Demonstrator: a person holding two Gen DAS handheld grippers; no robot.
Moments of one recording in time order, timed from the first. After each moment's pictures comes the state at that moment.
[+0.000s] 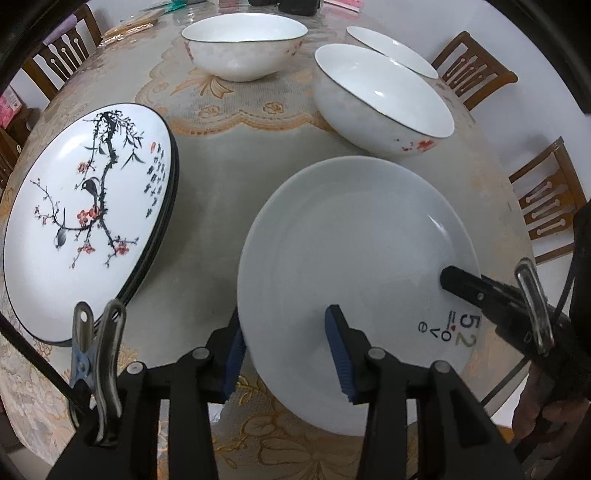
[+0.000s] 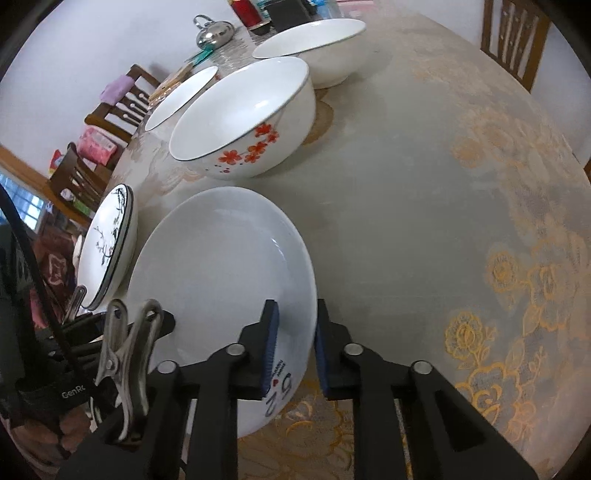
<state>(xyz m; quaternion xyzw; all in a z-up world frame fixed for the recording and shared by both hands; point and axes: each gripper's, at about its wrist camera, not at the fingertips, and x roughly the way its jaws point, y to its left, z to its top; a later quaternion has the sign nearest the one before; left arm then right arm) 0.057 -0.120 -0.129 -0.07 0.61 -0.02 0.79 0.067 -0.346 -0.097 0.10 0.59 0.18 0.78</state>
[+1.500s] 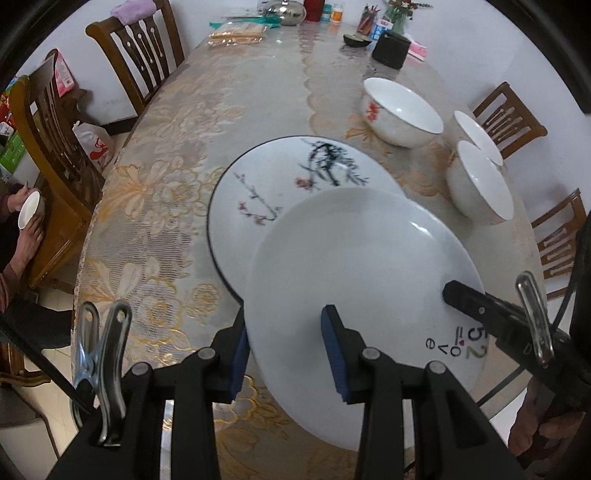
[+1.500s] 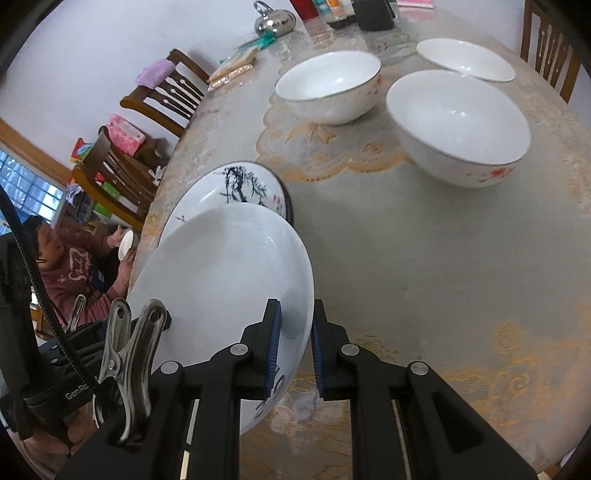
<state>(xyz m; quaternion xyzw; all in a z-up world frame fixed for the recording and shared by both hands) 0.008 0.054 -0.070 -0.10 0.58 0.05 0.81 0.043 -0.172 -0.058 0.08 0.59 0.21 0.78</state>
